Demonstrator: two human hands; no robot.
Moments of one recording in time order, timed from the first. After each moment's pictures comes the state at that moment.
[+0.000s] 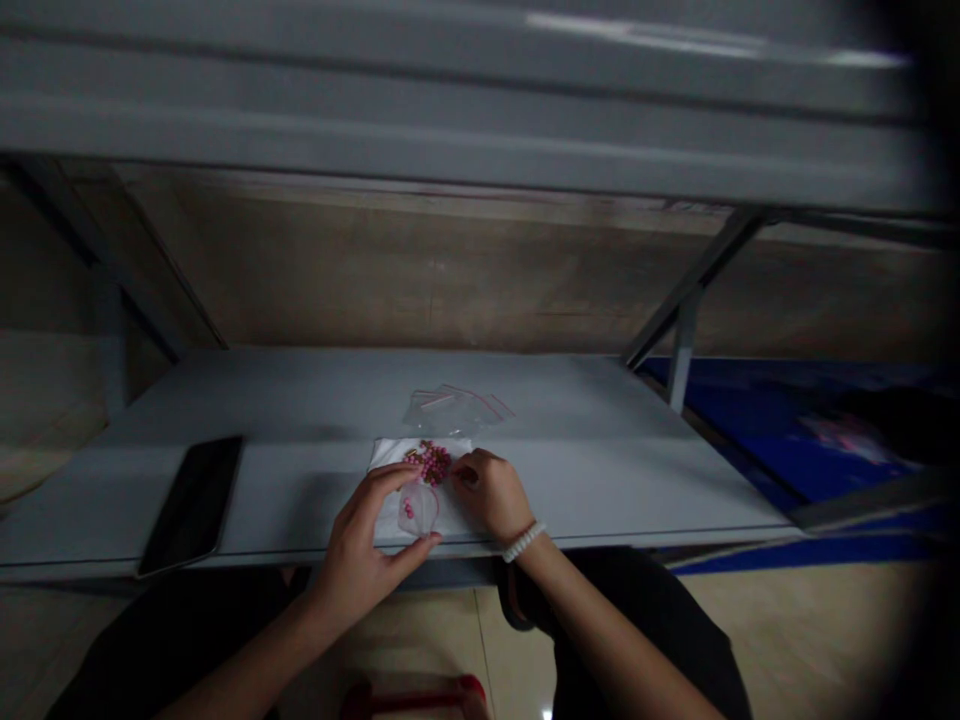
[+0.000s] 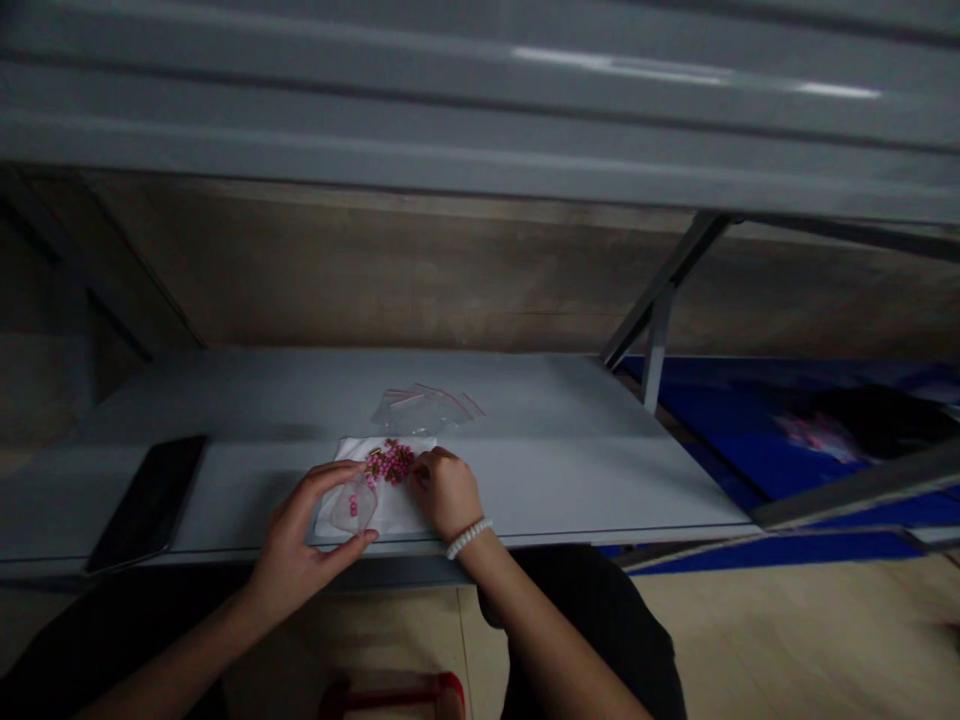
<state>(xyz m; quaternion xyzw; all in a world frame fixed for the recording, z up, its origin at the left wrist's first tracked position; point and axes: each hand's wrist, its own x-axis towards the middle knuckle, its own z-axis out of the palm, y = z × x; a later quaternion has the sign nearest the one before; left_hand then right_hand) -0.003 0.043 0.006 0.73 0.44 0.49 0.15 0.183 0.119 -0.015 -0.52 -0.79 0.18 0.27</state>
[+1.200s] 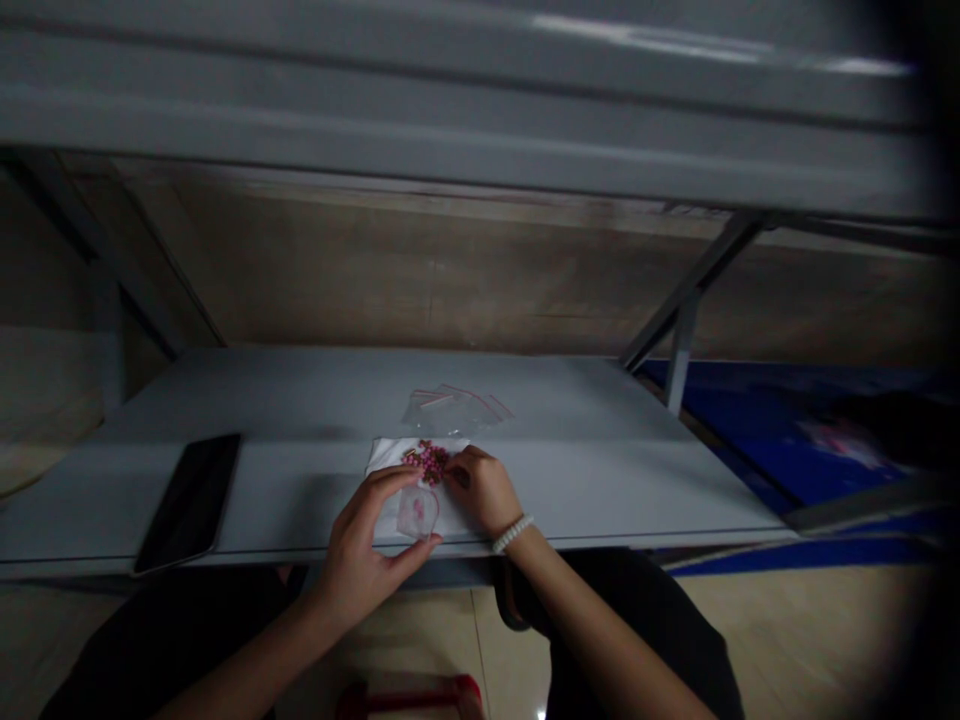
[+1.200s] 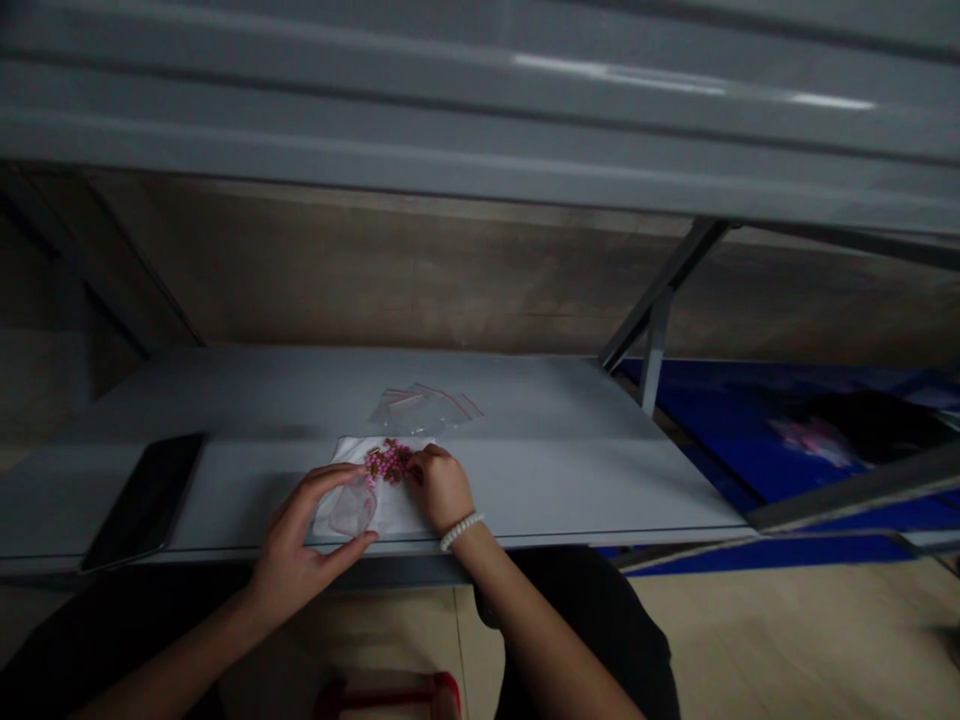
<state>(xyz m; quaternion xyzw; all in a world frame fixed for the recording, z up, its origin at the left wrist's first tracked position) 0.001 0.042 0.005 0.73 0.43 0.51 0.13 0.181 0.128 -0.028 -0.50 -0.82 0.15 0.25</state>
